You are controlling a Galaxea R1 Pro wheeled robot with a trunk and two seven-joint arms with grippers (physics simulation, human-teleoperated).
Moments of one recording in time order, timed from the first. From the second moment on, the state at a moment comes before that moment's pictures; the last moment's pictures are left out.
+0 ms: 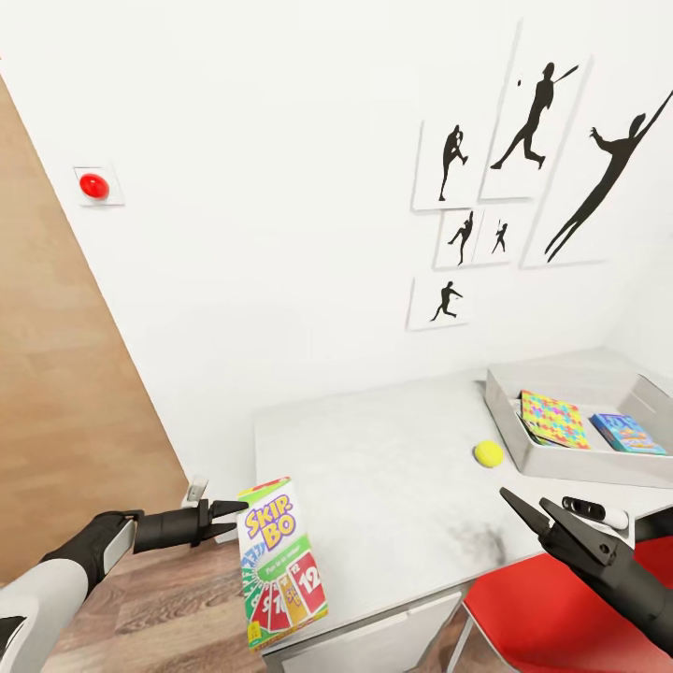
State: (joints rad) left arm -0.79 0.27 0.09 -0.23 0.16 0.66 -1.23; right arm -0.01 -0.24 -0.37 -1.59 -0.99 0.80 1.19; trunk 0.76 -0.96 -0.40
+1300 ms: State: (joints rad) left arm -0.79 0.27 0.09 -0.23 0.16 0.66 -1.24; right arm -0.01 -0.24 -0.37 -1.59 -0.99 0.80 1.19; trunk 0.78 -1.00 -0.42
